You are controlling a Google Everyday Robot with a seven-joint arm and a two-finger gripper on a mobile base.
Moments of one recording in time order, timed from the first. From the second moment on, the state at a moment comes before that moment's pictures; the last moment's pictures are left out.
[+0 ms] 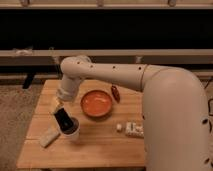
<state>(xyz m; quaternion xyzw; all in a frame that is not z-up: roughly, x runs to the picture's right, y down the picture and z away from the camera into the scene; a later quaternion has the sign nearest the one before) -0.222 0.097 0.707 -0.48 -0.03 0.41 0.77</state>
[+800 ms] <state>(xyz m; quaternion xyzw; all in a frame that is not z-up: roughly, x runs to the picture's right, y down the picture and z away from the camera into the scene) -0.221 0.099 0.694 -0.45 -0.03 0.40 0.80</state>
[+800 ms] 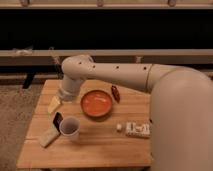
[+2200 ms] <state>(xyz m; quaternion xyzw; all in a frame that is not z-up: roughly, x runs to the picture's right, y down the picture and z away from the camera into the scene) -0.286 0.152 0.733 -0.36 0.06 0.35 0.86</state>
